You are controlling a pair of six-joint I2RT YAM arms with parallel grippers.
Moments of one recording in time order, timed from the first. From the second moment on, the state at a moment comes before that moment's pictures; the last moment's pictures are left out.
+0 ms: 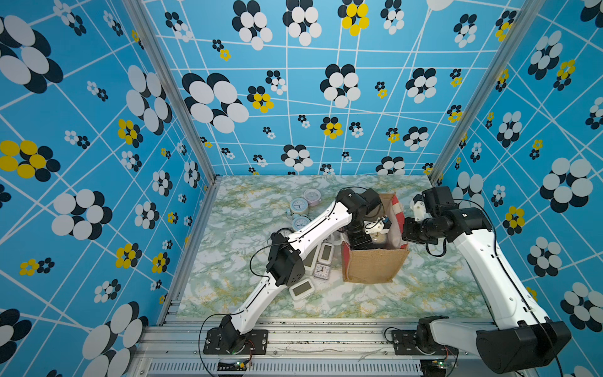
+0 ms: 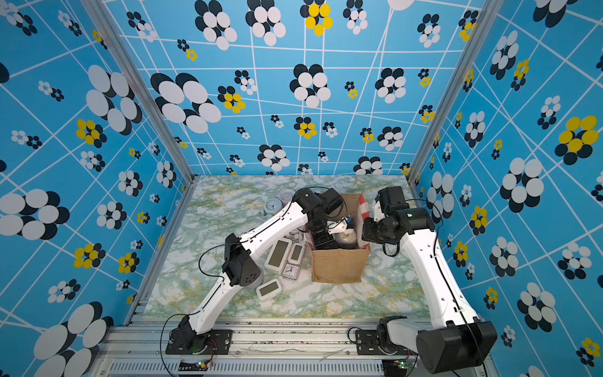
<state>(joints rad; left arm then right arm) -0.89 2.43 2.58 -1.46 0.30 0.41 0.14 1.25 1.34 -1.21 -0.10 0.27</state>
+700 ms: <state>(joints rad) -0.80 2.16 2.42 -1.18 0.32 0.12 0.14 1.25 1.34 -1.20 -0.03 0.29</state>
